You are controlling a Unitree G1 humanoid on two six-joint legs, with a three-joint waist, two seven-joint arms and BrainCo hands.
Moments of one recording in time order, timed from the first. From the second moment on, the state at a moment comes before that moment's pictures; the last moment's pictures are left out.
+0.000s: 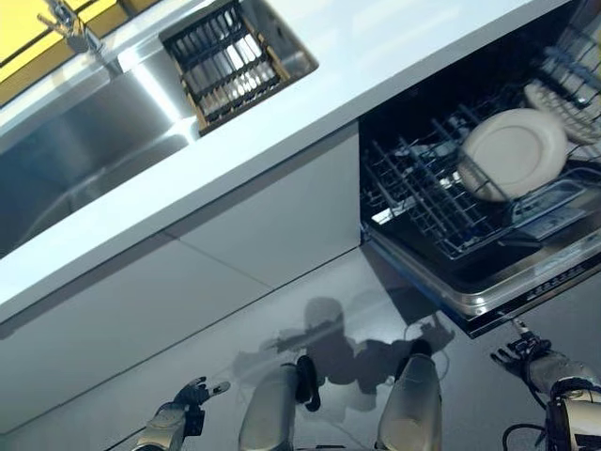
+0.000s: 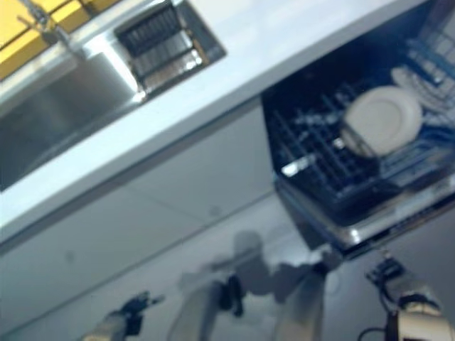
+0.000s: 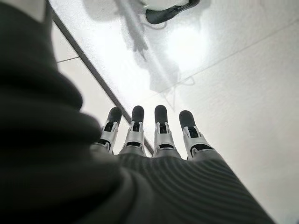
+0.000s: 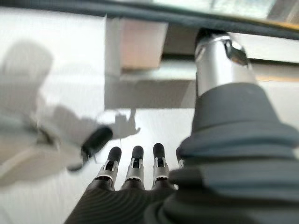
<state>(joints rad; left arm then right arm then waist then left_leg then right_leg) -0.07 0.33 -0.20 1.09 -0.26 -0.02 -0.05 -0.41 -0.69 -0.26 1.28 1.27 0.31 -0.07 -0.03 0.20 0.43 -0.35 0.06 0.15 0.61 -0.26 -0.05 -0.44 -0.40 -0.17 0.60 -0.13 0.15</state>
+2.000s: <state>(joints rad) -0.04 0.41 -0.24 1.13 -0.12 0.03 -0.06 -0.46 -0.57 0.09 1.15 0.57 0.36 0.23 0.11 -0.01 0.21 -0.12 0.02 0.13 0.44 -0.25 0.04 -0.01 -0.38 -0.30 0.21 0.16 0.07</state>
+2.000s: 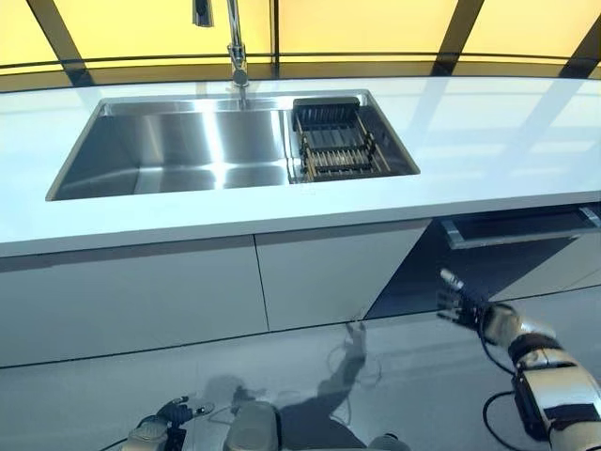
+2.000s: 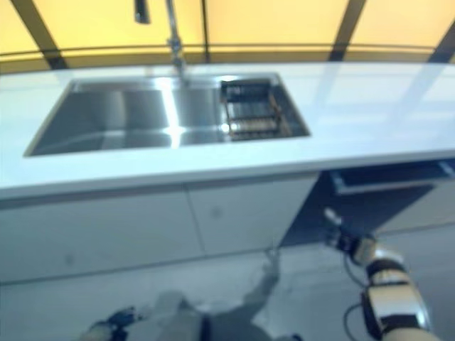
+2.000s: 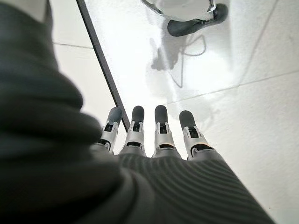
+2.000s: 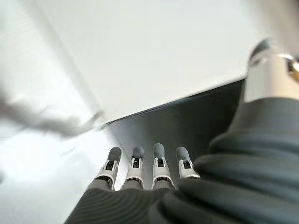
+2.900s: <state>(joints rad) -0.06 0.24 -0.30 1.23 0.03 0.07 -0.09 -0.05 -0.31 0.19 1.23 0.13 0.16 0.13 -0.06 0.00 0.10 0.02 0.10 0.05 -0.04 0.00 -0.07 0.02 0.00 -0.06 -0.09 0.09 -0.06</state>
